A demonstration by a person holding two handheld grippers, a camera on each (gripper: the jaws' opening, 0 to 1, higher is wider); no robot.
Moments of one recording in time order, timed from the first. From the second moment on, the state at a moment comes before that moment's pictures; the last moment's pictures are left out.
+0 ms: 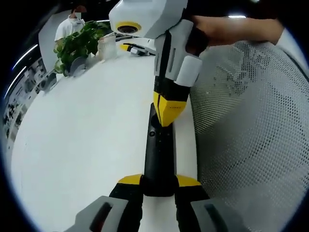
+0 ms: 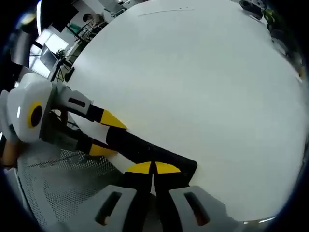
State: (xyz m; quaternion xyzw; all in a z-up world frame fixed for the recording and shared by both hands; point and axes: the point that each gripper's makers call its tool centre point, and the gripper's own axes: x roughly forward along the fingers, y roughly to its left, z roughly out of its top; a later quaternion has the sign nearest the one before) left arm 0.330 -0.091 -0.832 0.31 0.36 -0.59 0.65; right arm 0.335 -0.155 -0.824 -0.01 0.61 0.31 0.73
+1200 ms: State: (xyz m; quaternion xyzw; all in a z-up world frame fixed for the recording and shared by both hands) left arm 0.329 -0.091 -0.832 0.30 0.37 -0.56 0.68; right arm 0.327 -0.163 -0.827 -0.07 0.62 0.31 0.72
